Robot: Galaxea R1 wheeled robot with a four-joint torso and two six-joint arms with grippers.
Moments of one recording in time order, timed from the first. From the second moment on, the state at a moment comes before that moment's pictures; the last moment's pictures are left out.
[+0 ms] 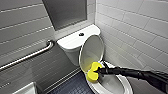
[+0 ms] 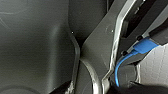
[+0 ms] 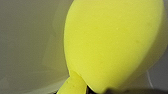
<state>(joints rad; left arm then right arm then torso) 1.52 2.64 -1.86 -0.02 -0.02 0.19 -0.35 2.73 -1.87 0.10 -0.27 0.73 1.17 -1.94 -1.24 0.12</state>
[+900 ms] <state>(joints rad) 1.52 2.64 -1.86 -0.02 -0.01 0.19 -0.52 2.76 -1.88 0.09 -0.06 0.89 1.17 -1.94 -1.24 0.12</state>
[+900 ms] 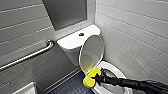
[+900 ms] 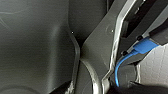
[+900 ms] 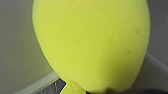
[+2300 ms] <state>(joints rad) 1.53 2.64 -1.85 -0.02 -0.01 0.19 -0.94 2.23 -1.40 0.06 0.34 0.88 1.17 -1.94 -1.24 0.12</state>
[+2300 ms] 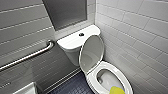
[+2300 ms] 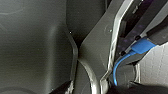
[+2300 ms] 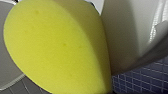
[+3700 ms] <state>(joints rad) 1.40 2.49 -1.70 -0.02 0.00 0.18 -1.60 2.20 -1.67 -0.29 0.49 0.70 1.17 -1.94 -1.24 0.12</state>
